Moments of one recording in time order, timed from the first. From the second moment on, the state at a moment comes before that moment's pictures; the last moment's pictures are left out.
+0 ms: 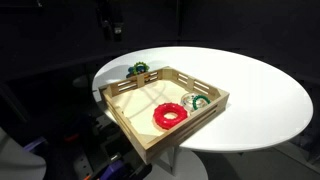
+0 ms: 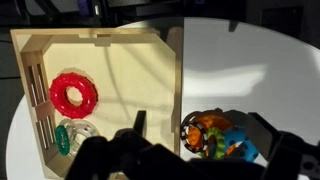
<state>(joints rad) 0.03 -0.51 0.30 -2.62 -0.02 2.03 0.40</state>
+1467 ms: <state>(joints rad) -0.02 -0.49 0.14 -2.49 -0.02 2.04 0.40</state>
